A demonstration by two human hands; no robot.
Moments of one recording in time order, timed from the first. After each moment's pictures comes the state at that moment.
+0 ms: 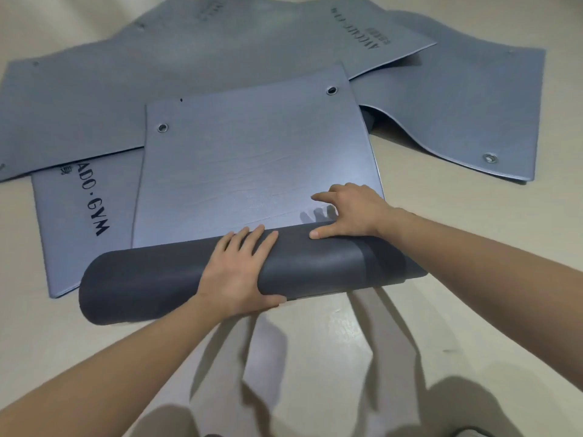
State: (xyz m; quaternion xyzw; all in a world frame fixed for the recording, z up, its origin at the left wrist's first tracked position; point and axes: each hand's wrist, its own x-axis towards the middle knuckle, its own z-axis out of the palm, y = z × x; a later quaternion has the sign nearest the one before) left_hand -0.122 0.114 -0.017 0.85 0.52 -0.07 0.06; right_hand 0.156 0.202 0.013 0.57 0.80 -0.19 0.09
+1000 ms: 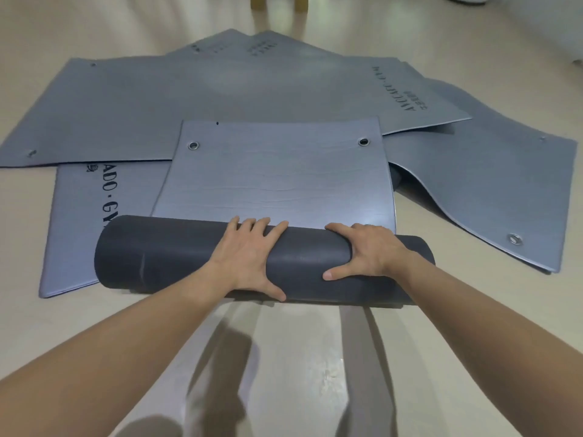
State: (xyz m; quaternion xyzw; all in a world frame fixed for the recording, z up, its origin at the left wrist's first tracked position) left_hand -0.116 0.218 -0.003 0.83 0.55 -0.12 0.04; right_hand 0.162 0.252 0.012 0.54 0.81 -0.18 0.12
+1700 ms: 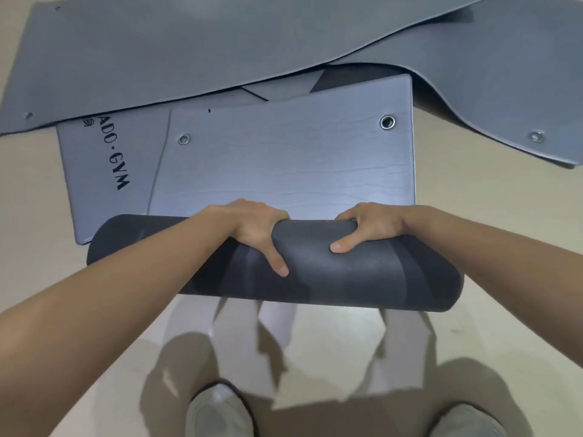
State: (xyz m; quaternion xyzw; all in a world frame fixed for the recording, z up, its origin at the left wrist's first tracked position) left_hand -0.111 0.172 0.020 0.76 0.46 -0.31 0.34; right_hand 0.162 0.162 -0.001 0.50 0.65 -0.55 0.14
